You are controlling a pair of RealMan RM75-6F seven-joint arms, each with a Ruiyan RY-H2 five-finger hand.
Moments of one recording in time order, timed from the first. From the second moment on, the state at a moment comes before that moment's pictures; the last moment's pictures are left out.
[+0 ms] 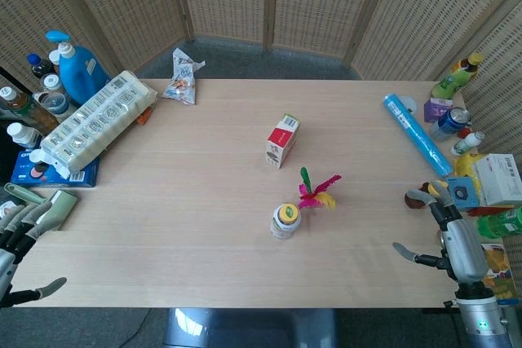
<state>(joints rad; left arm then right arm) -0.01 -0.82 0.12 -1.87 1.83 1.62 -0.19 0.12 -1.16 0.07 -1.73 -1.63 1.55 0.35</state>
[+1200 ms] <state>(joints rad) -0.06 -0.84 0.07 -1.88 1.67 1.49 -0.19 0.41 -1.42 0.15 -1.22 -1.37 0.98 0.75</state>
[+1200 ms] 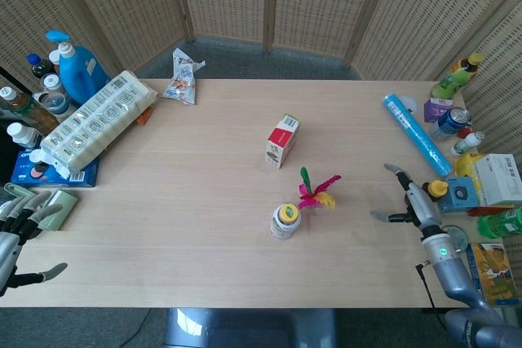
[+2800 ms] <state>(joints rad) -0.08 -0.86 0.05 -1.87 1.59 1.44 -0.17 0.57 -1.67 0.21 -1.19 -1.32 0.87 0.75</state>
